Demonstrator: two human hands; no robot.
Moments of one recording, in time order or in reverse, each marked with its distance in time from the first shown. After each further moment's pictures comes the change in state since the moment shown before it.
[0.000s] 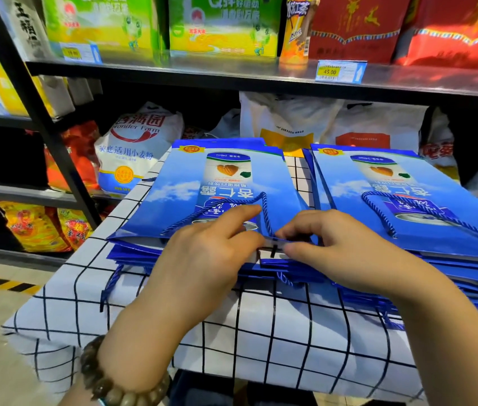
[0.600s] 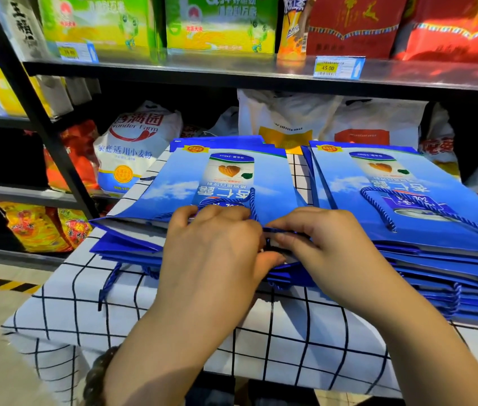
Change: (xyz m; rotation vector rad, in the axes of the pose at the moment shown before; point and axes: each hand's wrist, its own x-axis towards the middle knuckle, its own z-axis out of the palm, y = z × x) left_hand 0.012 0.031 -0.008 0.160 -0.045 -0.289; right_hand -0.007 -0.003 0.017 -0.018 0.250 -0.171
